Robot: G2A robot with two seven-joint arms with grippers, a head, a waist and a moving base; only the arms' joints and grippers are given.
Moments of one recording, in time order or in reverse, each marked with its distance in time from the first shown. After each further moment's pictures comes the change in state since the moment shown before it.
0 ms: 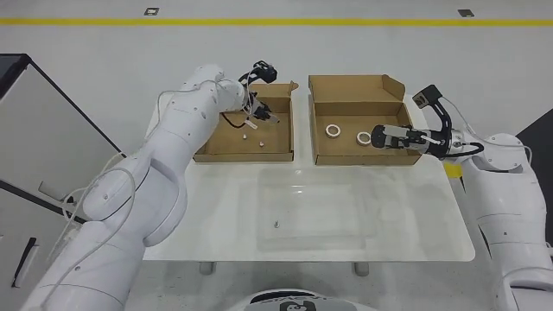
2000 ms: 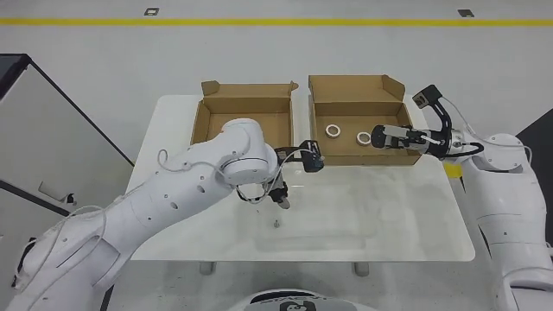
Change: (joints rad) left arm 0.345 0.387 0.099 -1.394 -0.073 0.277 -0.740; right arm 0.000 0.000 0.000 0.000 0.000 0.000 0.000
